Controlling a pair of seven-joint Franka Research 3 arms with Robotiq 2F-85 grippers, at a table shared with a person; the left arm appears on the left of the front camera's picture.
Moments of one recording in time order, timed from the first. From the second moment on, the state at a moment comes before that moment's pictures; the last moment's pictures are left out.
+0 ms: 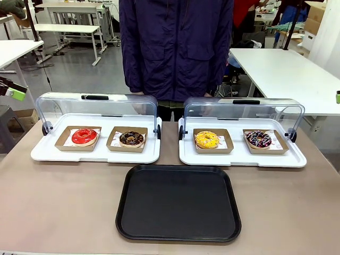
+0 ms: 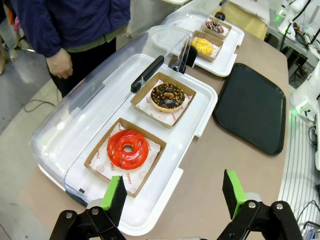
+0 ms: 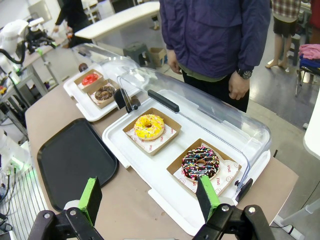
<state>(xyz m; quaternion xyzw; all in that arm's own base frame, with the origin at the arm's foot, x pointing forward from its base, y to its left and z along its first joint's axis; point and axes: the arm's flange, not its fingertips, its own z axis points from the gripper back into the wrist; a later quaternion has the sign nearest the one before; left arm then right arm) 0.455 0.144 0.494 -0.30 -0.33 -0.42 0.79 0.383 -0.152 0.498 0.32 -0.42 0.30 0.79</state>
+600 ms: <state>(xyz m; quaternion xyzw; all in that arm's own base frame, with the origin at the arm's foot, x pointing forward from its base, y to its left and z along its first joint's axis) 0.455 0.144 0.494 -0.30 -0.33 -0.42 0.79 0.383 -0.152 0.498 0.32 -0.42 0.30 0.79</state>
